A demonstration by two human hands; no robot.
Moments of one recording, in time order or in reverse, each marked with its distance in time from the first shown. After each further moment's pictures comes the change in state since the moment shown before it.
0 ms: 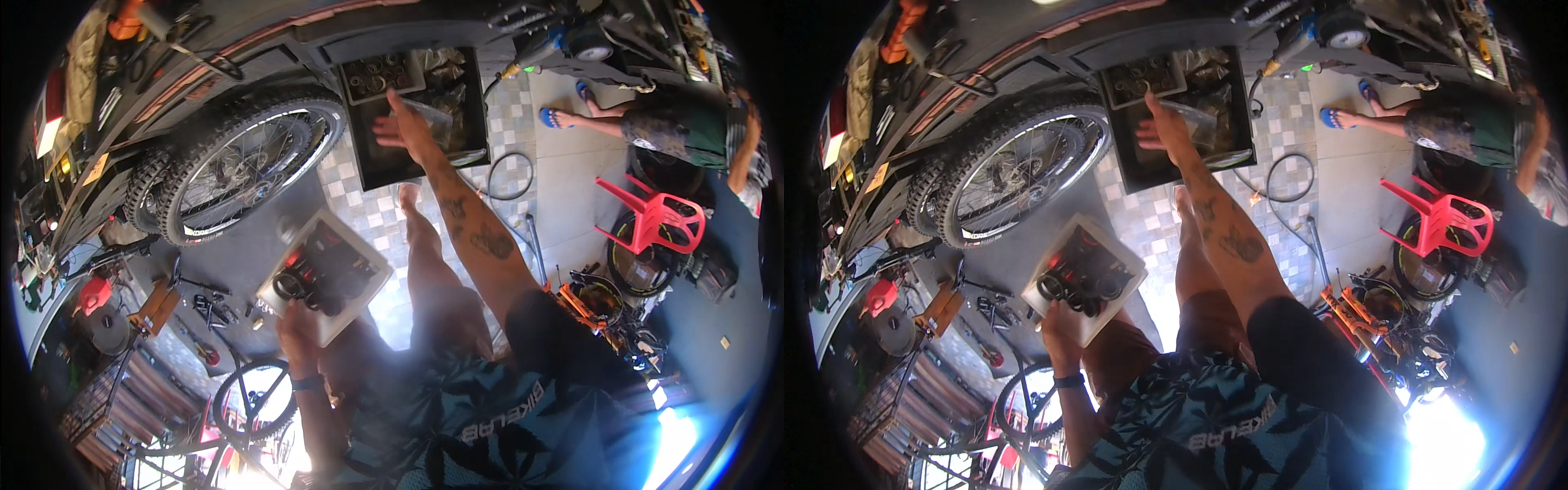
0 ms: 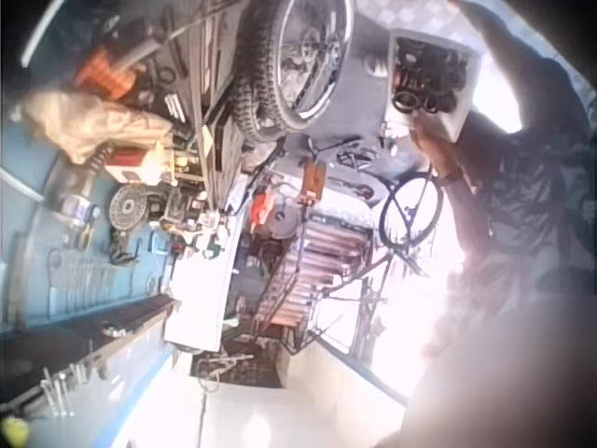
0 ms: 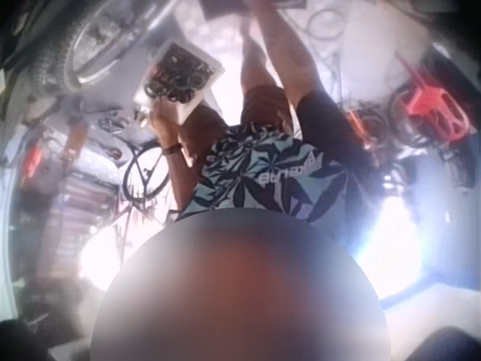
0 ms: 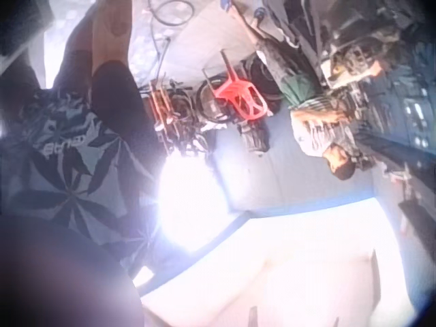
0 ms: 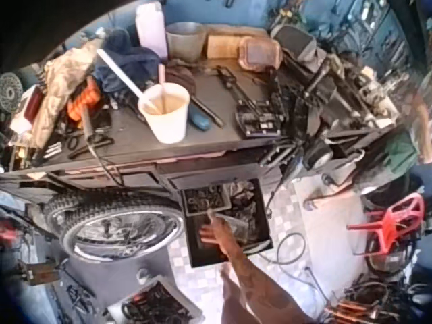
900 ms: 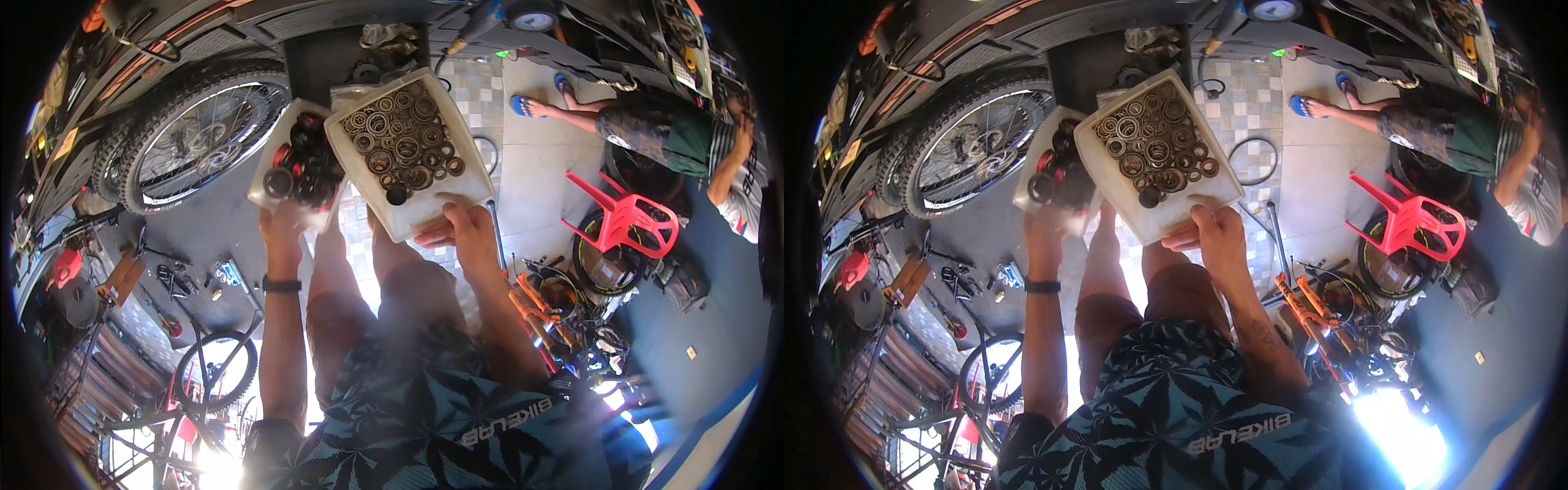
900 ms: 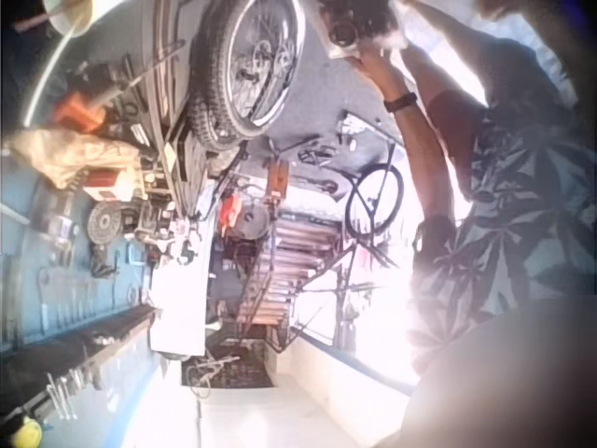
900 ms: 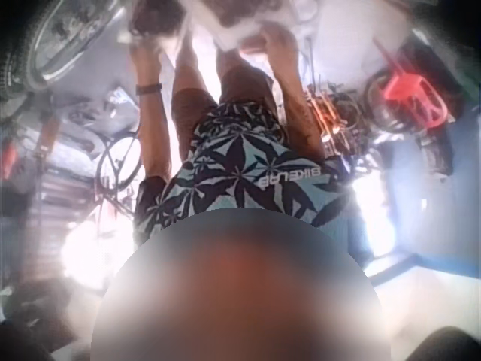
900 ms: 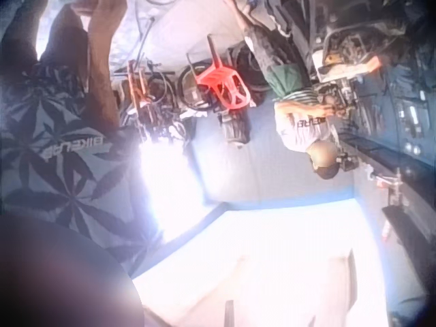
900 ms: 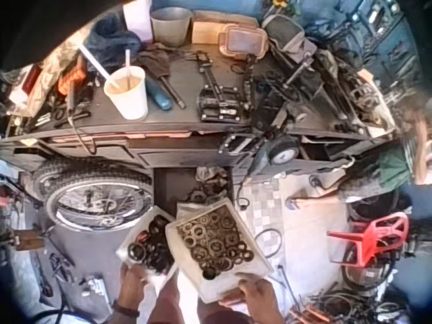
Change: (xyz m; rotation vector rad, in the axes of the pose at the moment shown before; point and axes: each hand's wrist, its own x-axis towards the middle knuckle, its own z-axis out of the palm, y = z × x) left_hand 0.064 -0.078 0.140 0.273 -0.138 0.112; right_hand -0.310 -0.087 -0.140 -0.214 0.094 0.112
